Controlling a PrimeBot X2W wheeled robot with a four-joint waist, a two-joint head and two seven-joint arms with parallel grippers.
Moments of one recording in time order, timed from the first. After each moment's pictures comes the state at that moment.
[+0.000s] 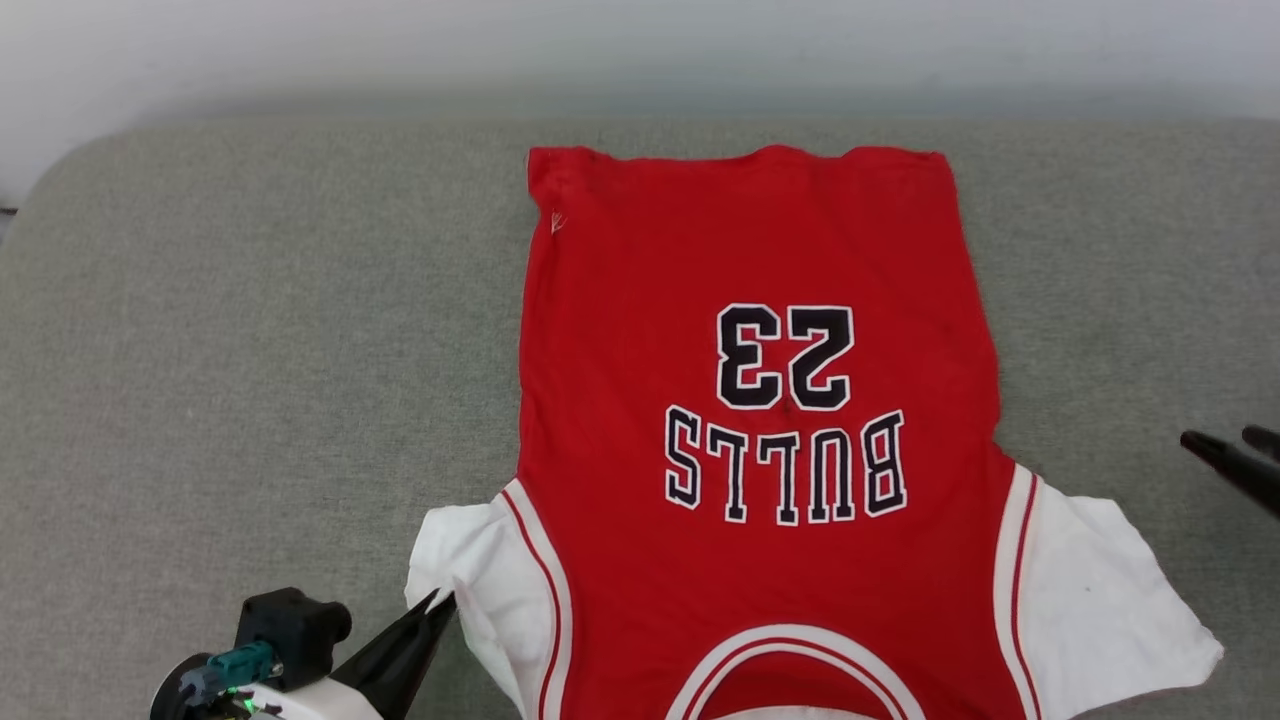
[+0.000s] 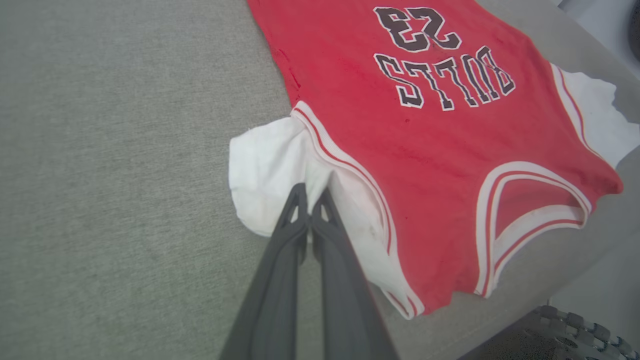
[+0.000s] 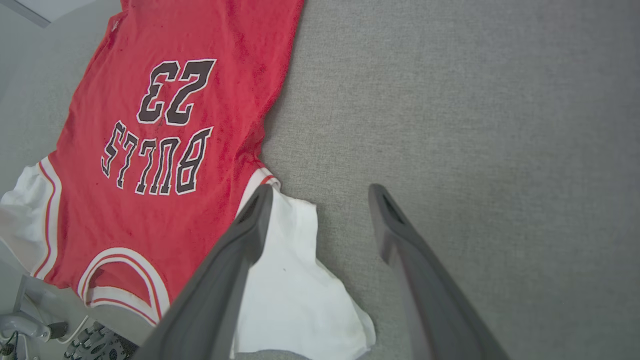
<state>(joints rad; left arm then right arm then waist) 0.04 0.70 -0.54 -0.20 -0.73 0.12 0.04 -0.18 -0.76 0.08 0.07 1.04 0.13 0.63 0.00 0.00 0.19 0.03</state>
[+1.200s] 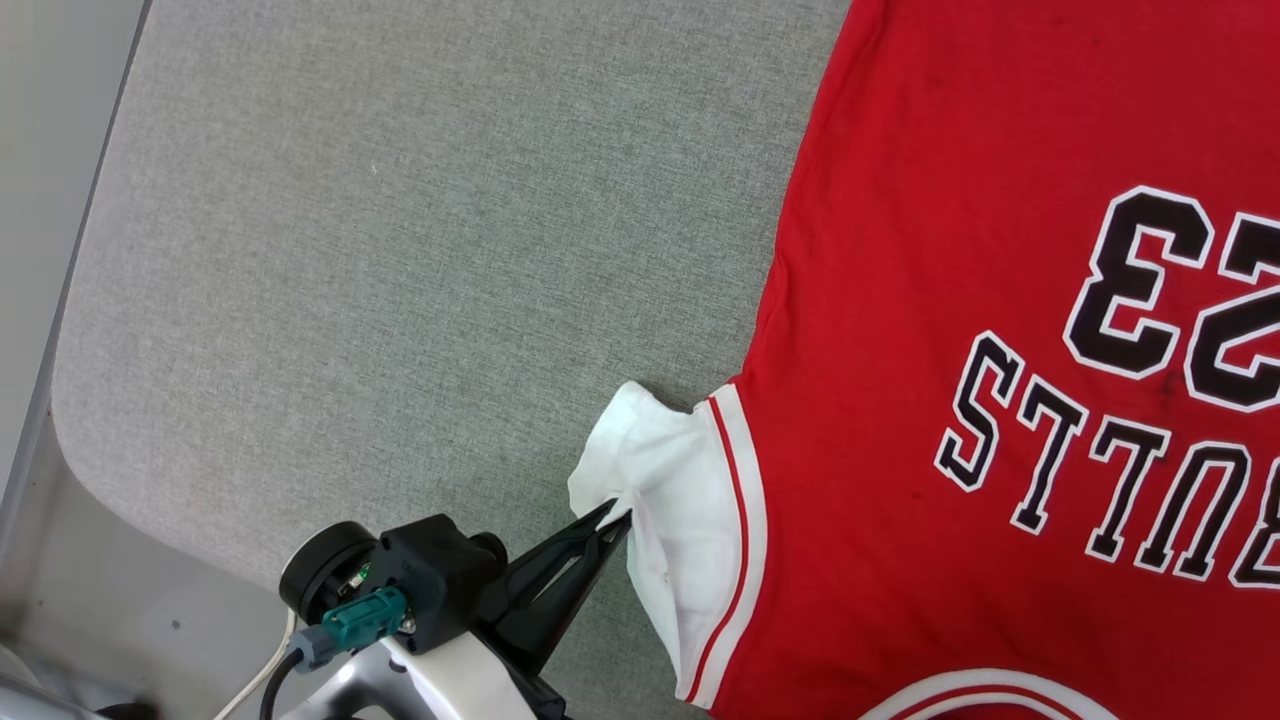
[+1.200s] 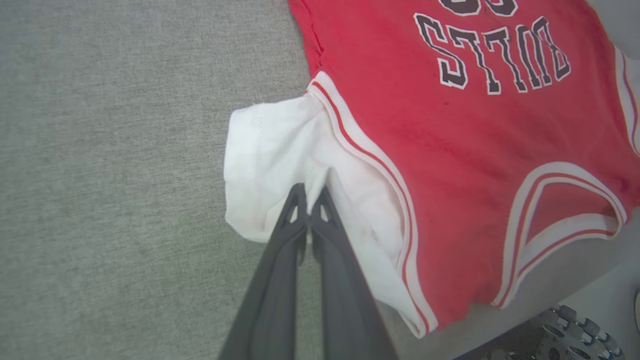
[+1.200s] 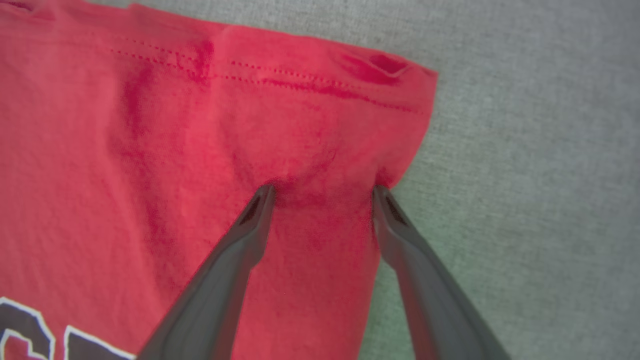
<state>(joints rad) -0.19 0.62 -0.67 -0.49 -0.62 0.10 0.20 -1.00 -0.52 -0.17 0.29 0.27 0.13 1.34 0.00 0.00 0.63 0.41</state>
